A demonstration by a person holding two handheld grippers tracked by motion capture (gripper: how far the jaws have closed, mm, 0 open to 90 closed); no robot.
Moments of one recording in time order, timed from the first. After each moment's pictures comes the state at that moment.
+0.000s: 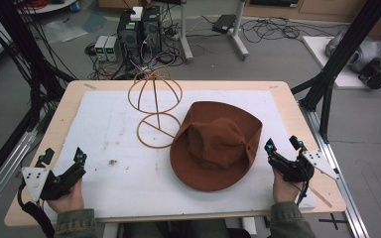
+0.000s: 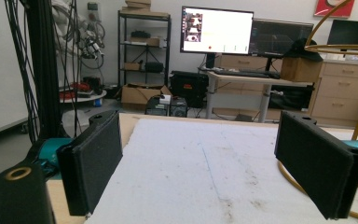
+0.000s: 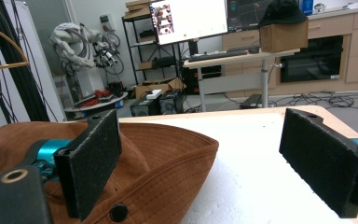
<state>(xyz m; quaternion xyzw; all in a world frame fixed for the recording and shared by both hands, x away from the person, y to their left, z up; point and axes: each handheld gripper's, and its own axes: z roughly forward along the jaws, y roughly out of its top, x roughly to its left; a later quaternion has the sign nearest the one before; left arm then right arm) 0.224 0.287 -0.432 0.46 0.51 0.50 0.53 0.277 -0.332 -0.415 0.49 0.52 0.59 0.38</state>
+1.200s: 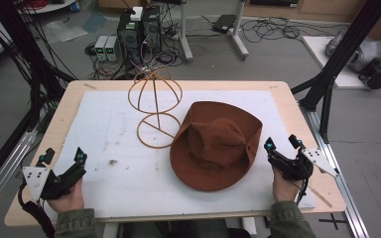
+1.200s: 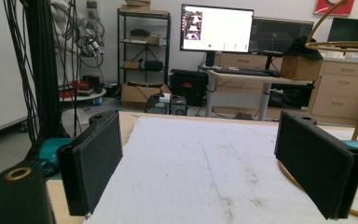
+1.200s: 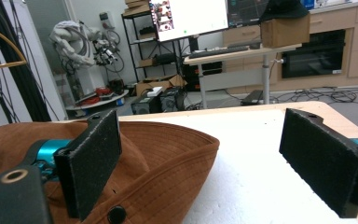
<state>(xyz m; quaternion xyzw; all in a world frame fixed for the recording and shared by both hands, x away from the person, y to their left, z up) 0.226 0.286 -0.433 0.46 0.51 0.50 0.53 0.282 -0.332 -0.414 0.49 0.53 0.59 0.37</state>
